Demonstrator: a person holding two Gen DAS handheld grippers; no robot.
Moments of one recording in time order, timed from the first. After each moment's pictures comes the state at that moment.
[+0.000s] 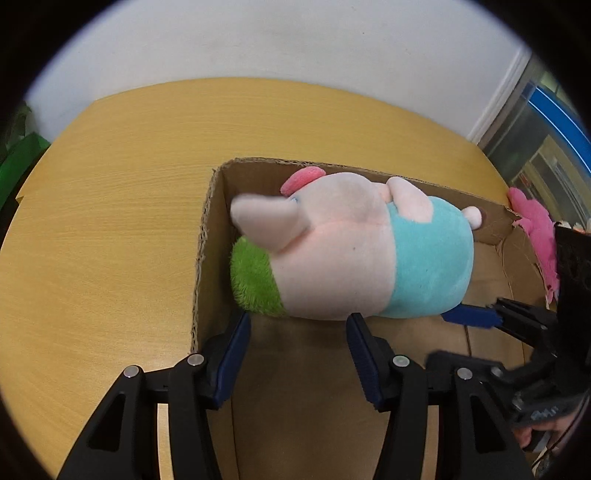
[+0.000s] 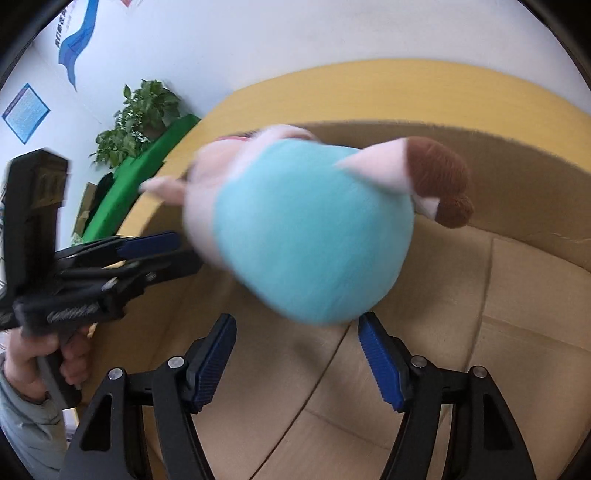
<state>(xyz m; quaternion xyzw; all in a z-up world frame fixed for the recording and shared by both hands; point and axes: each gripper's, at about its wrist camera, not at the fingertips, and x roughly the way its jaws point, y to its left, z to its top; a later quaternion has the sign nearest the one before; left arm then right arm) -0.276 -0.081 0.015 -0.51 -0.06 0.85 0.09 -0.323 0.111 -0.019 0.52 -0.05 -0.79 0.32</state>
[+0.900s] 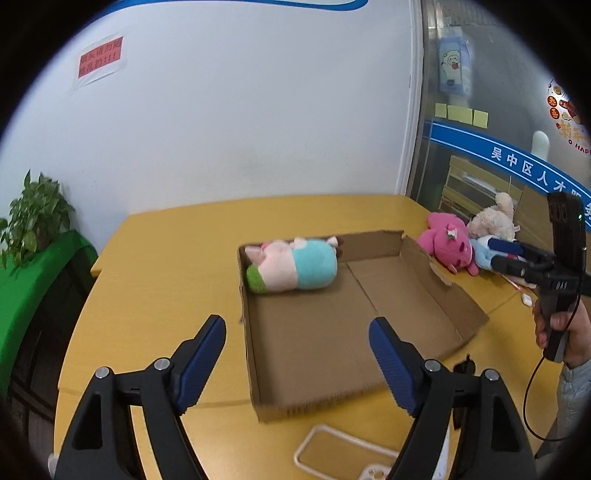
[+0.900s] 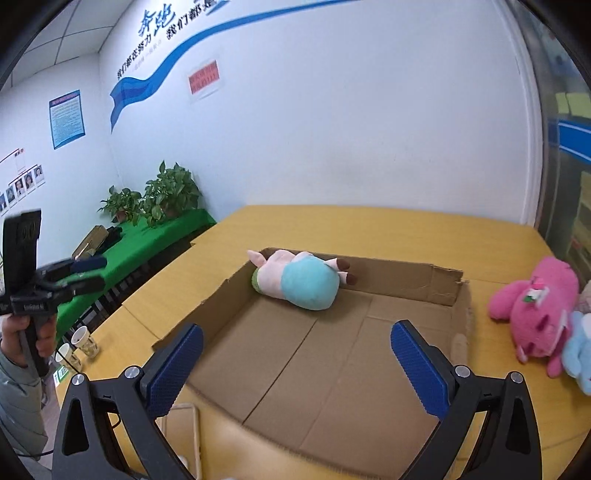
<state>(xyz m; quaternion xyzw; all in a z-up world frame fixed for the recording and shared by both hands) 0.024 -0.076 0.175 -0.31 0.02 0.94 0.13 -0.081 0.233 0.158 0.28 -0.02 -0.92 0.26</state>
